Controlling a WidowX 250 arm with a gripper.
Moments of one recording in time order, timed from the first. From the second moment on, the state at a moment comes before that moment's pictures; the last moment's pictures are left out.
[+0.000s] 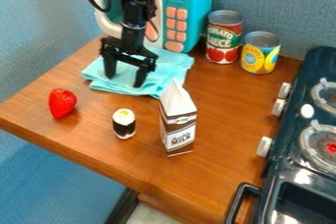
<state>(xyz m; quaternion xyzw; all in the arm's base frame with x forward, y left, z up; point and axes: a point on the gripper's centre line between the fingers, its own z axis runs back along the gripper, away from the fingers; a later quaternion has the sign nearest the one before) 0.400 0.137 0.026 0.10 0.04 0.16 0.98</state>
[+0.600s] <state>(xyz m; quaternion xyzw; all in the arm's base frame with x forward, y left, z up) 0.391 0.161 0.025 0.12 0.07 0.18 0.97</state>
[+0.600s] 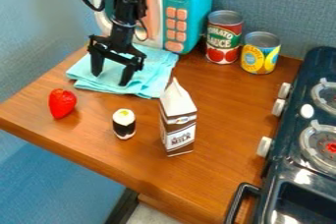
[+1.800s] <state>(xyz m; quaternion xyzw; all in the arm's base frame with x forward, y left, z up) 0.344 0.135 0.087 0.07 0.04 0.09 0.99</state>
